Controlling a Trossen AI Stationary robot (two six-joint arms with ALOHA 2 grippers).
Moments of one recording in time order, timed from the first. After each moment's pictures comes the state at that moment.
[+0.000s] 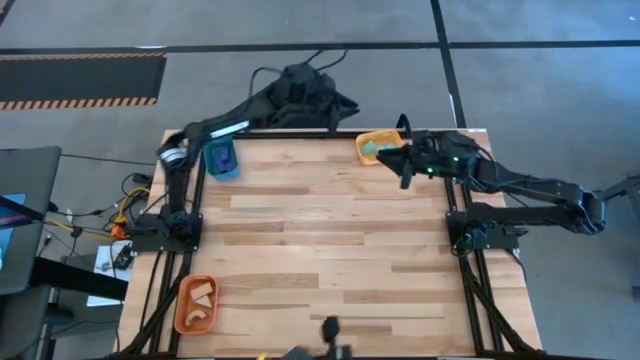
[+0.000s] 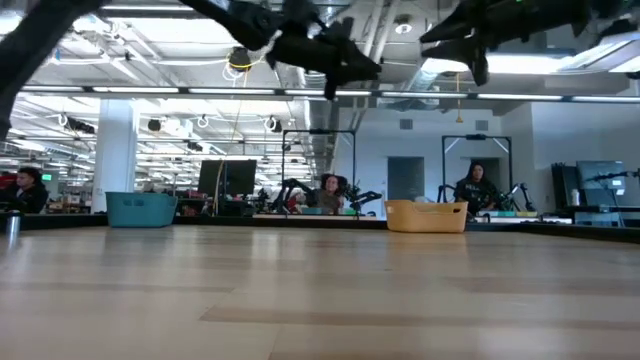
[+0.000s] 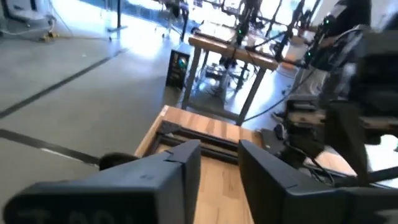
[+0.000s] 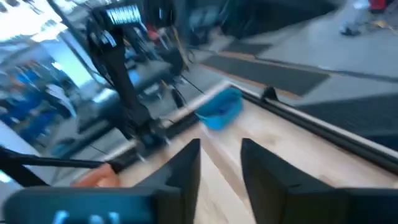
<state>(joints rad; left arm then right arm) 0.59 1.99 1.80 -0.02 0.50 -0.13 -0.39 0.84 0.68 0.05 -0.07 0.44</state>
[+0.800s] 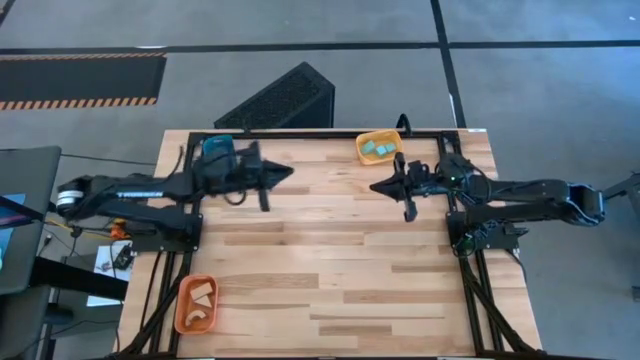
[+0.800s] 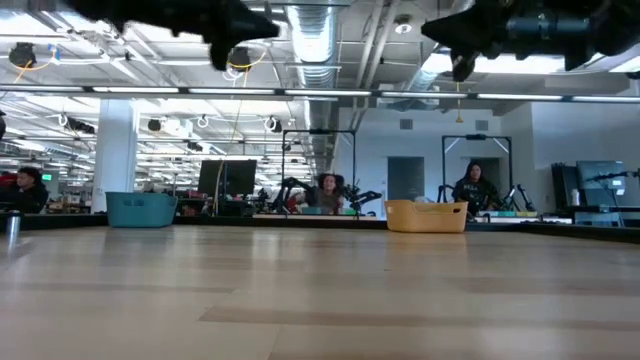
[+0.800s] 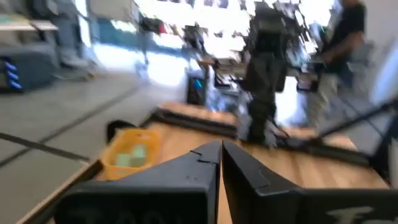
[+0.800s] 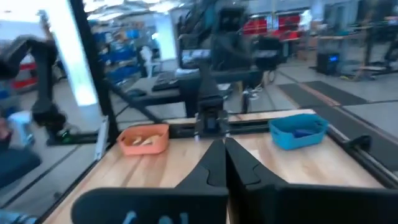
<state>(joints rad) 0.22 1.04 0.67 0.31 -0.01 -0.12 -0.27 0.86 0.44 0.47 -0.36 0.11</state>
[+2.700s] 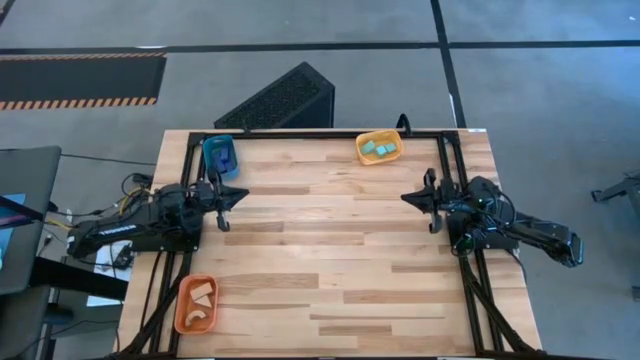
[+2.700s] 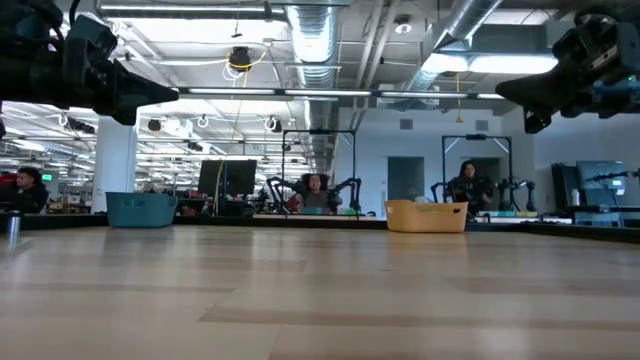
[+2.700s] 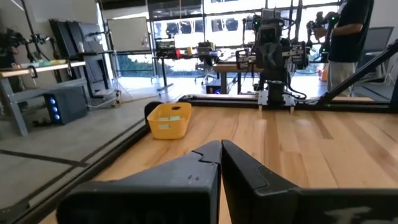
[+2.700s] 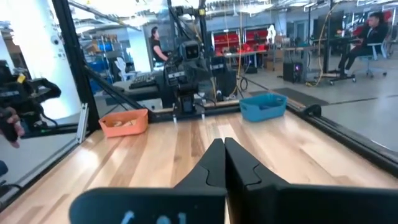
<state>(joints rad) 0.26 0.01 0.01 0.03 -0.02 0.04 -0.40 0.00 0.01 0.10 -0.34 0.13</state>
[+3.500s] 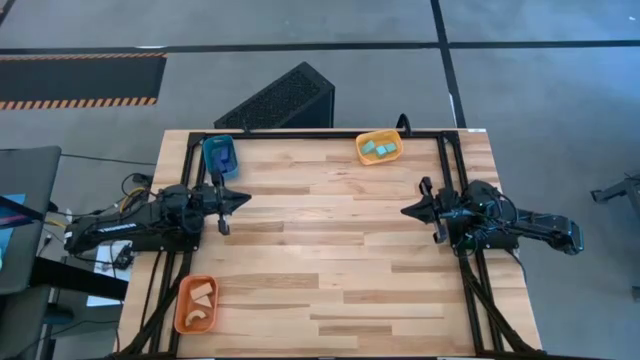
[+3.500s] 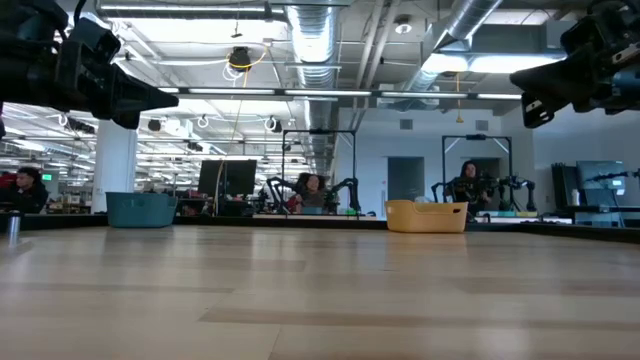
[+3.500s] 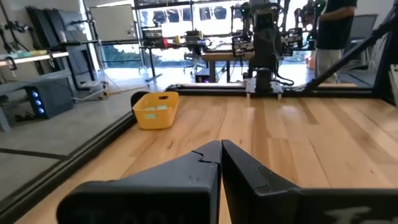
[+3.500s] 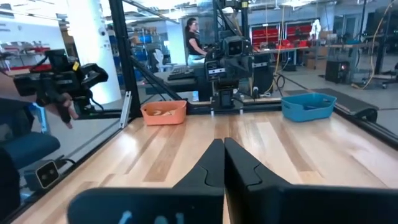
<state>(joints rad) 0.22 0.06 0.01 0.03 -0.01 0.05 -0.25 0.01 0.01 0.07 -0.36 0.12</state>
